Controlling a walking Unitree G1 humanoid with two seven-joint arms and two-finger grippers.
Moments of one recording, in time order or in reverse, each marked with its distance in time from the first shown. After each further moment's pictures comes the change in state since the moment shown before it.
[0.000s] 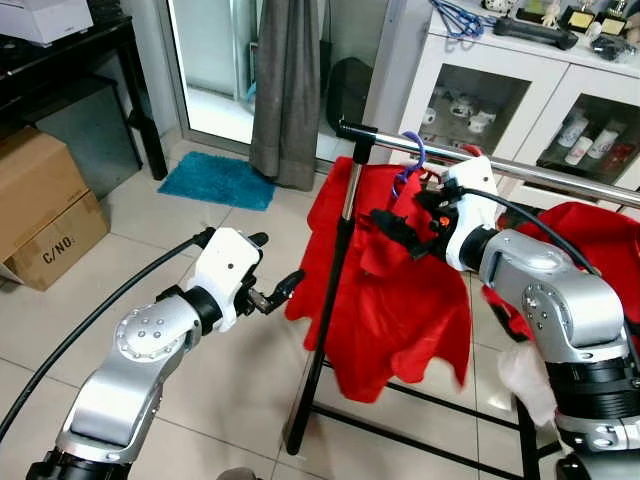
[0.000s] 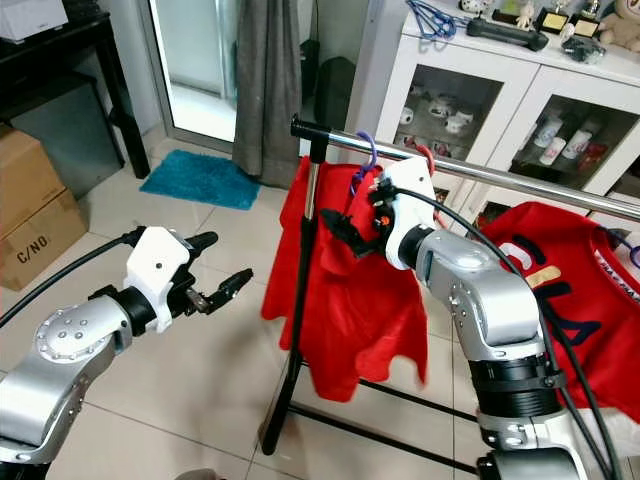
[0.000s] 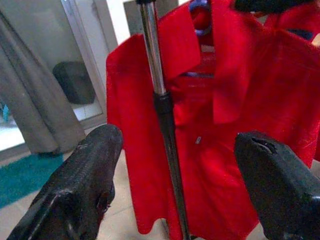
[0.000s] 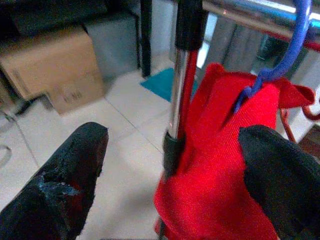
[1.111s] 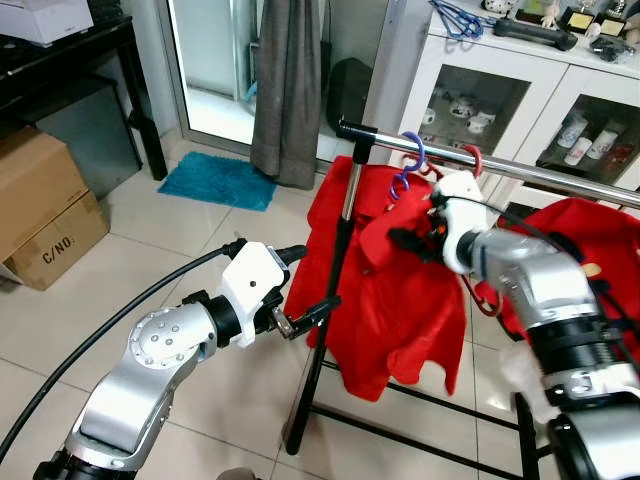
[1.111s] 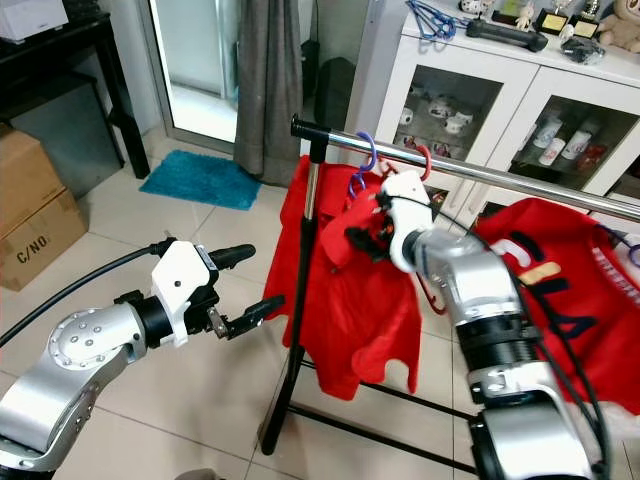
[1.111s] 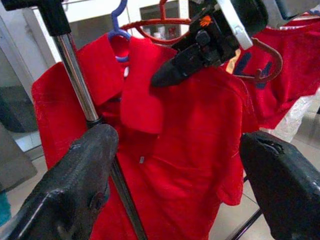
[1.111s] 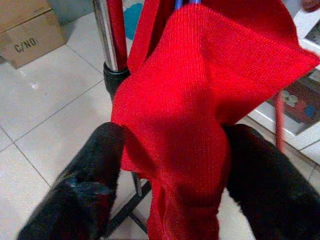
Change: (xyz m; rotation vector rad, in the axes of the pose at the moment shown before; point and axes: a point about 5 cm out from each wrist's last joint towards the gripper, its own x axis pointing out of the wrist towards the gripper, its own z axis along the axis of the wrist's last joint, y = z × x) left arm 0.004 -0.025 0.009 0.006 -0.068 -0.236; right arm 0.029 -0.032 -0.034 0.042 0.247 -0.113
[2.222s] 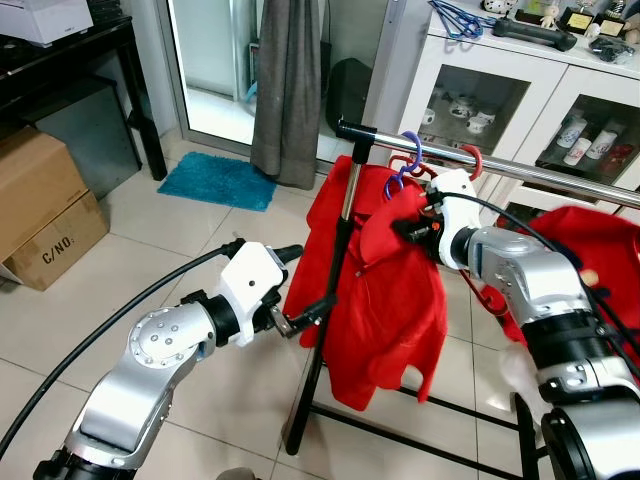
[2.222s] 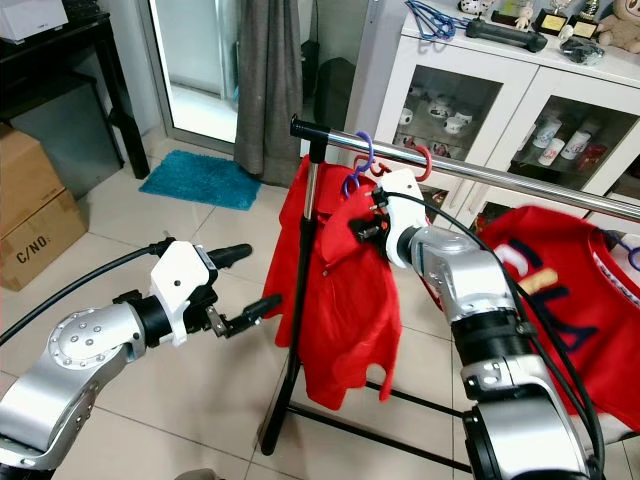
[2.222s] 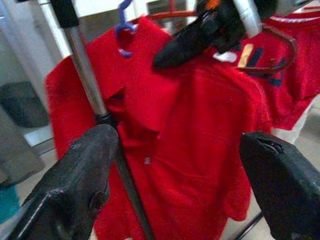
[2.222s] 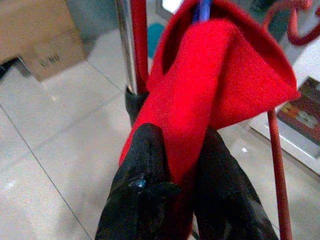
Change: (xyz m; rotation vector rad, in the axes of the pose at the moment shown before) left arm 0.000 0.006 -0.006 0.002 0.023 0.052; right arm -0.002 0.000 0.009 -0.003 -0.099 0.085
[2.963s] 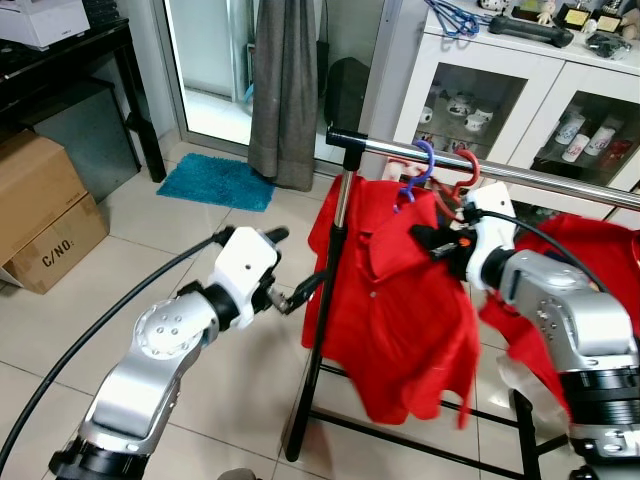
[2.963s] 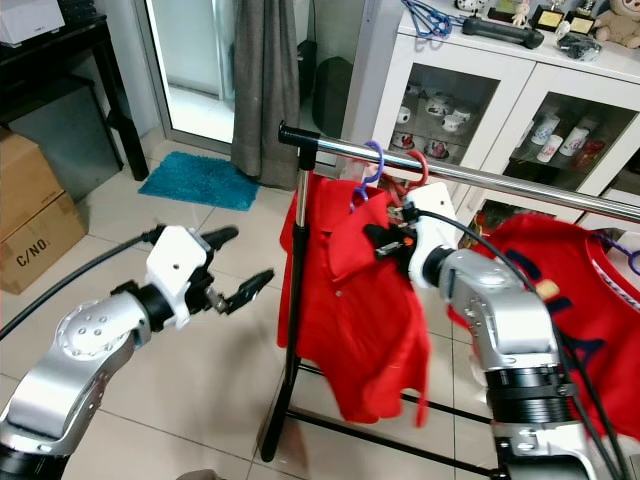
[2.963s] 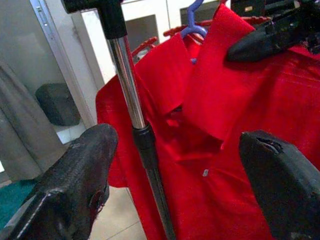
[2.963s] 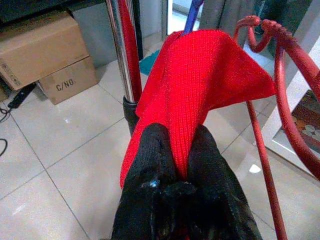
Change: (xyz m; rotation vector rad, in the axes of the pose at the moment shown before) left arm 0.007 0.011 0.002 0.007 -0.033 0.120; right arm -0.037 0.005 -0.014 0.030 -0.090 0.022
